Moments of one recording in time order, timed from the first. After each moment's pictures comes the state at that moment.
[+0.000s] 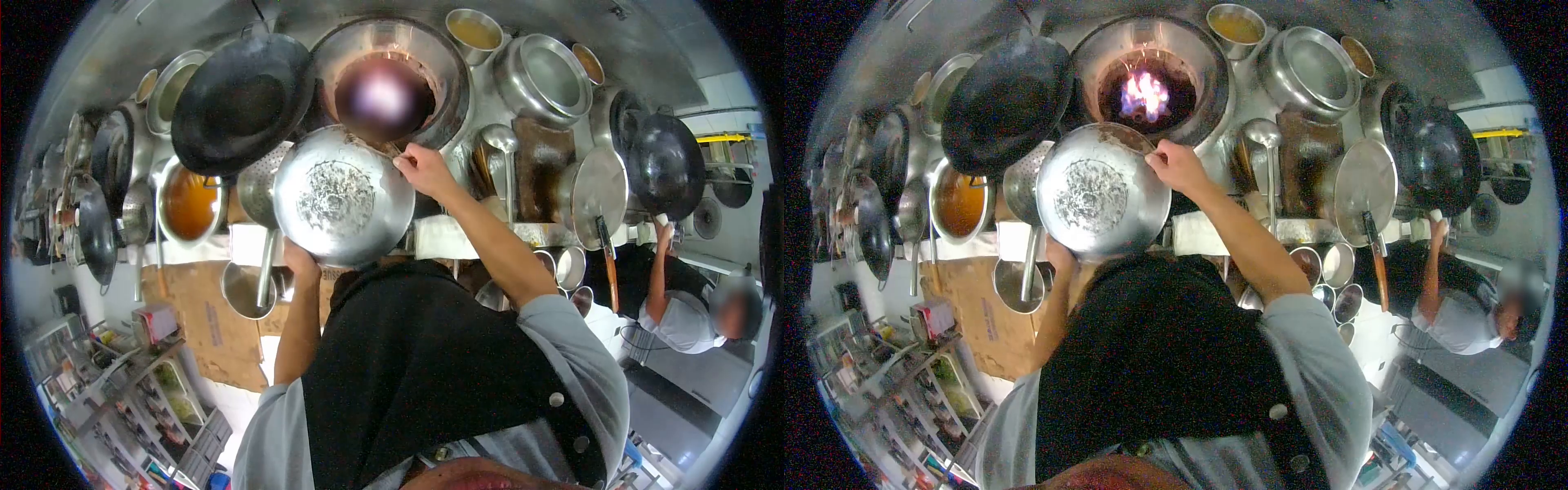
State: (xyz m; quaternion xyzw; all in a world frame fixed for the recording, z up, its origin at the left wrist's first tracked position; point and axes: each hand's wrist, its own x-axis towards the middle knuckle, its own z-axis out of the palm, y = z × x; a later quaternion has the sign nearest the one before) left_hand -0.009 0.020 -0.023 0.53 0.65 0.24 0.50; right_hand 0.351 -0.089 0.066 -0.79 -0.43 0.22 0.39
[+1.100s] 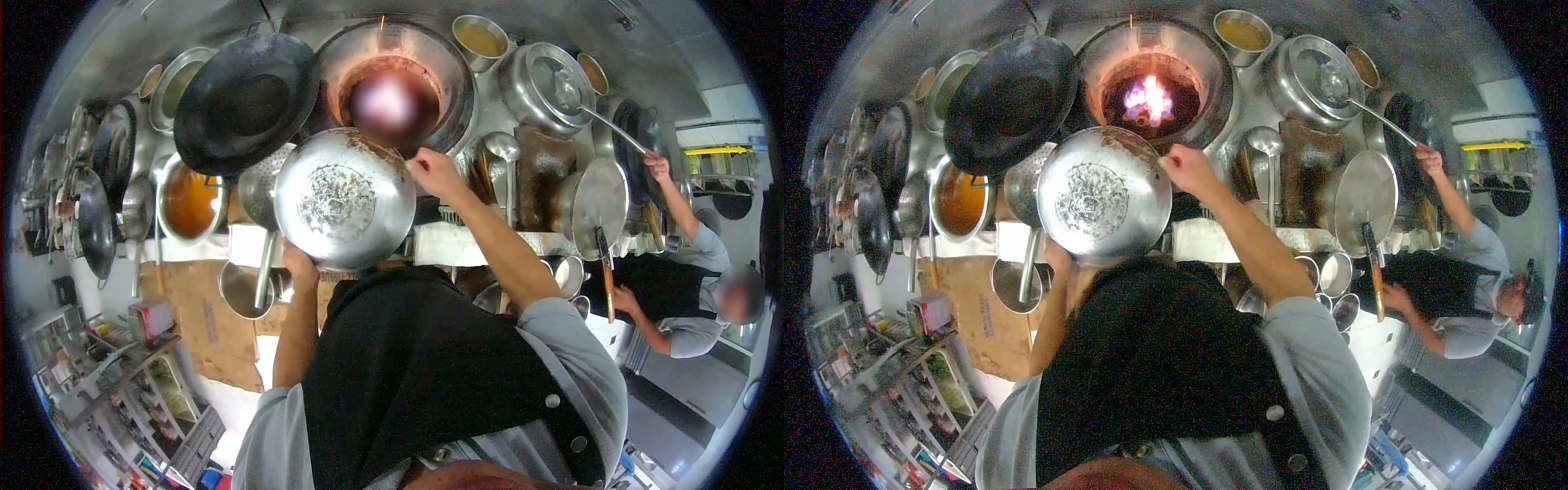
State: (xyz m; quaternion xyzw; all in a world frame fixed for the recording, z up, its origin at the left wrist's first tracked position) left_hand -0.006 0.017 -0.023 0.53 0.65 0.26 0.48; right_hand 0.375 -0.096 0.051 -0.79 -0.44 0.21 0.38
